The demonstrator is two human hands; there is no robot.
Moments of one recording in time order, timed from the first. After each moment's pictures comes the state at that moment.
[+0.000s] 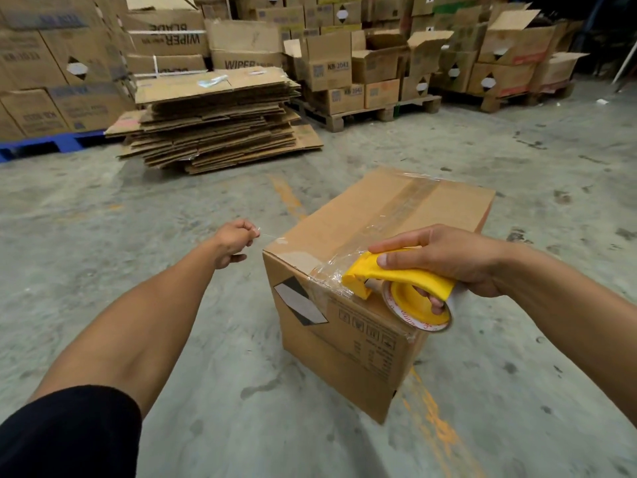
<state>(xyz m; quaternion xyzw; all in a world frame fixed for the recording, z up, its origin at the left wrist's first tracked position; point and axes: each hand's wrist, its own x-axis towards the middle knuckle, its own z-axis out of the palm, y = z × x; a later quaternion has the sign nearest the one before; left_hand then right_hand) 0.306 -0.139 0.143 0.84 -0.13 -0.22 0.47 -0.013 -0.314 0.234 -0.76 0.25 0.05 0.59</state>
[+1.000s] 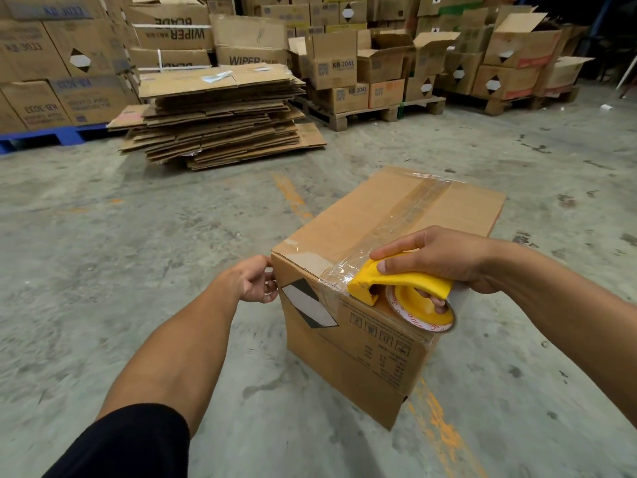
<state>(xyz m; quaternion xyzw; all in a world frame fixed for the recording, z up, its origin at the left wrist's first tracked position) 0.292 -0.139 0.078 0.69 0.02 -0.48 0.55 0.006 -0.308 0.233 -0.81 0.27 0.08 0.52</state>
